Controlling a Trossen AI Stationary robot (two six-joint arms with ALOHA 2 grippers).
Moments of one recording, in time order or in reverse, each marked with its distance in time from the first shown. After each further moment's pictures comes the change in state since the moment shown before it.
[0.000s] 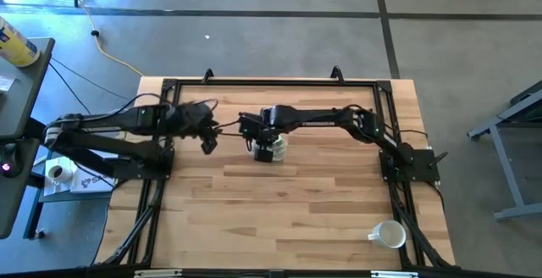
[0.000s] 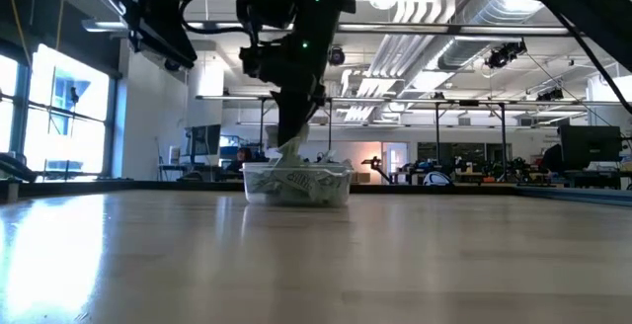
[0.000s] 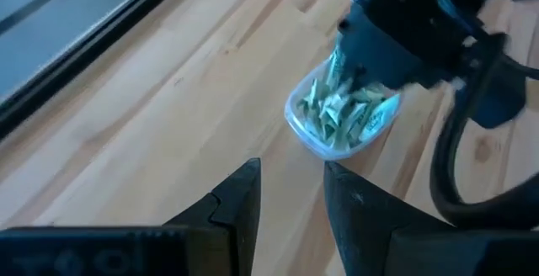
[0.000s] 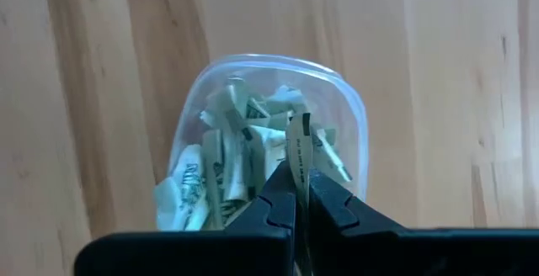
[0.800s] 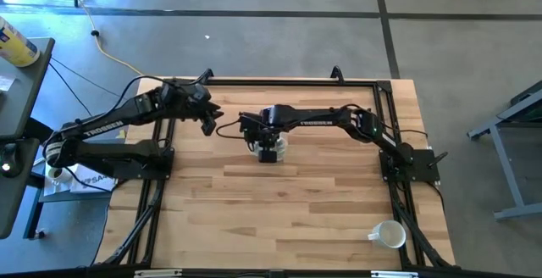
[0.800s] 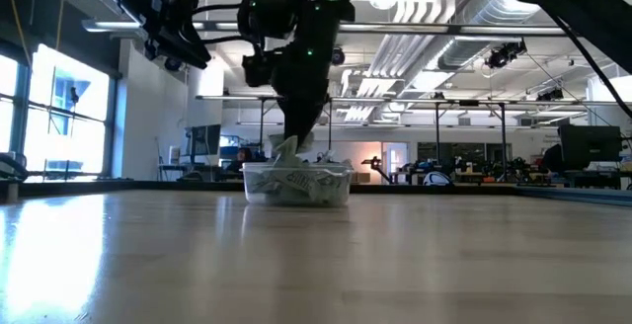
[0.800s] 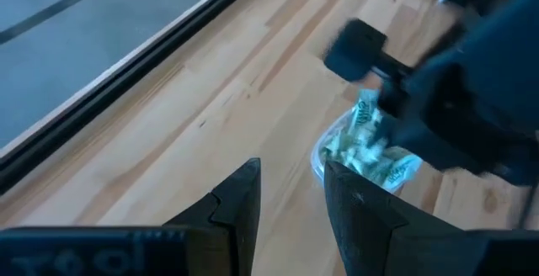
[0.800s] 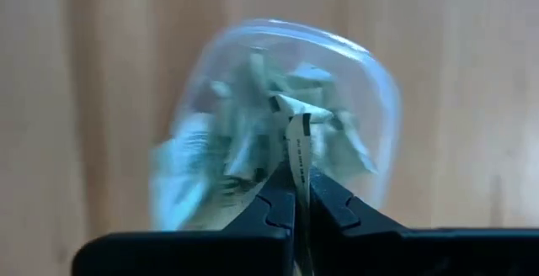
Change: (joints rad) left arm 0.336 0.001 0.002 0.115 0.274 0.191; right arm -0.014 0.020 0.001 -0.034 -0.063 -0.115
